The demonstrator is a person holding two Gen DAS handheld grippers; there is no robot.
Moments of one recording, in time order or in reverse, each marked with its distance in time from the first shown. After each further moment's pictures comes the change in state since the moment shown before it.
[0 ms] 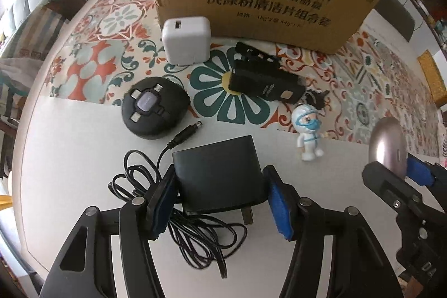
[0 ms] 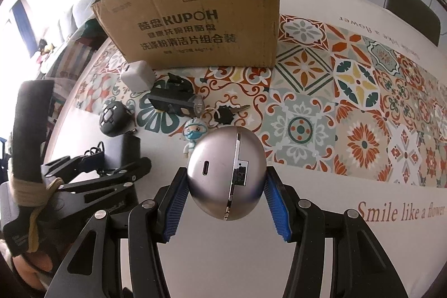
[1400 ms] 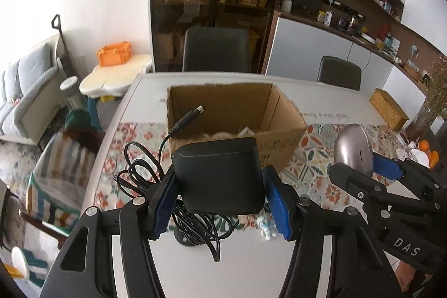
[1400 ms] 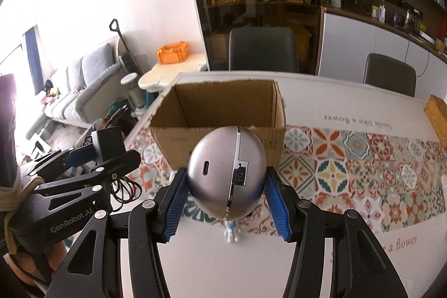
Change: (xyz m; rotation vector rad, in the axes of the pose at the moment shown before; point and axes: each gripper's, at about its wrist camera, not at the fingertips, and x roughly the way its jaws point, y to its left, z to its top) left arm -0.179 0.006 0.072 0.190 -0.462 -0.099; right arm -0.139 0.054 0.058 0.011 -0.384 -0.039
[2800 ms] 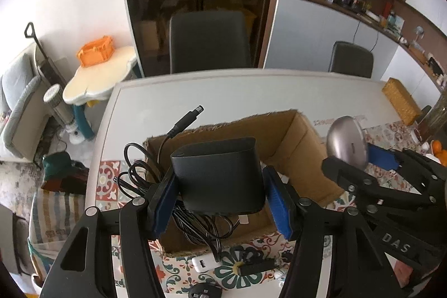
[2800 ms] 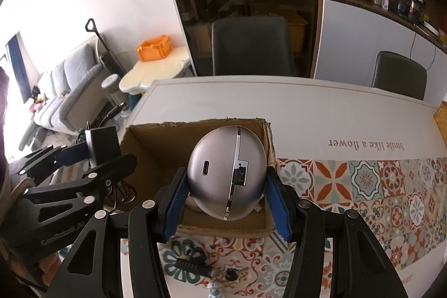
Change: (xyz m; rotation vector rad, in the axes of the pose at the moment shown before) left arm 0.122 0.007 0.108 0.067 0.164 -0.011; right arm 0.116 -0.037 0.105 0.056 0.107 -0.037
